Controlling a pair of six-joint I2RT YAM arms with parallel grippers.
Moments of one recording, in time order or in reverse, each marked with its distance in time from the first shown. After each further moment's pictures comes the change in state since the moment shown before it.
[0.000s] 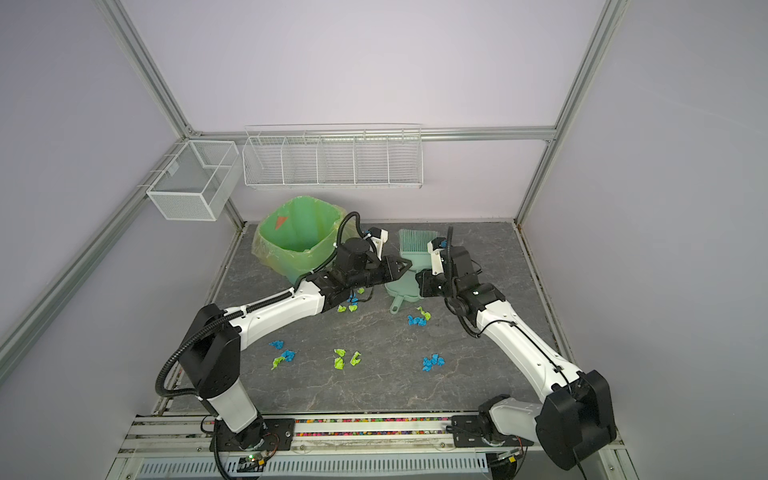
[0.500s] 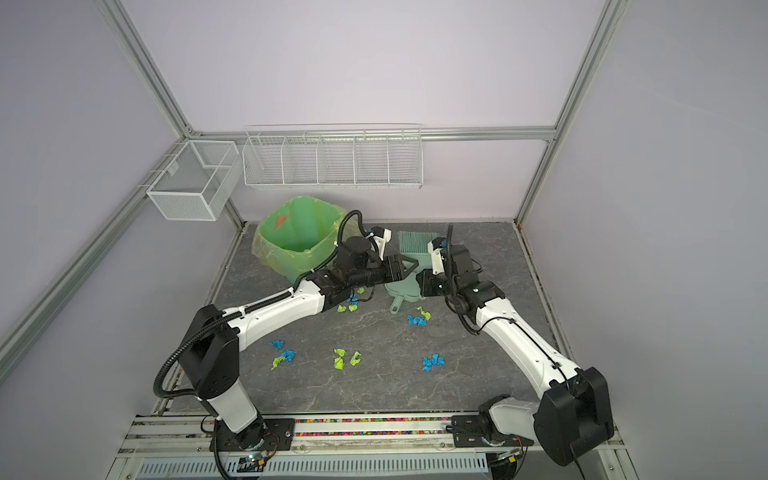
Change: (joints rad) left arm -0.009 -0.002 0.014 -0.015 0.016 0.031; right arm -0.014 0.024 0.018 -0.030 -0.018 0.003
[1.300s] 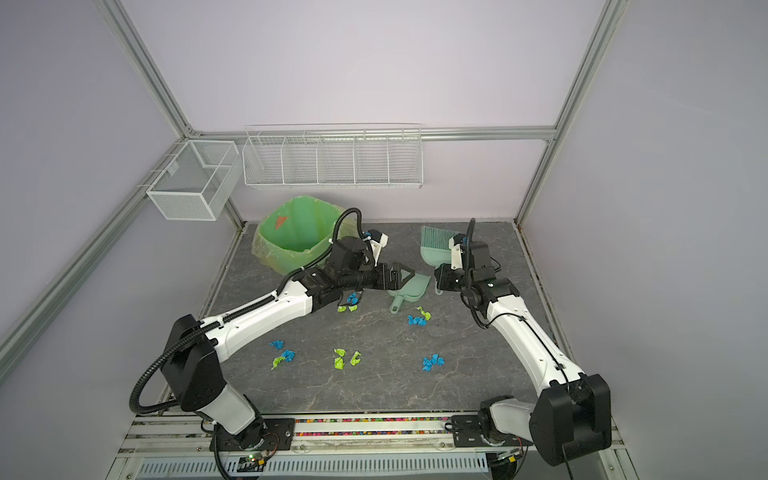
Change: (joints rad) left arm 0.000 -0.094 0.021 -0.245 -0.010 0.186; right arm -0.146 -0.009 0.009 -0.050 -0.021 -0.003
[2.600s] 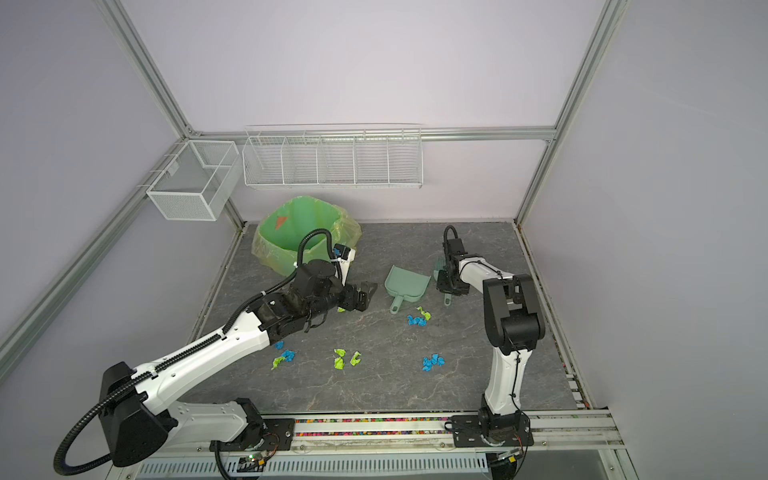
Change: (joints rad) left arm -0.029 -0.343 -0.249 -0.168 -0.414 0.301; right arm -0.090 0.686 0.271 -0.117 0.222 0.027
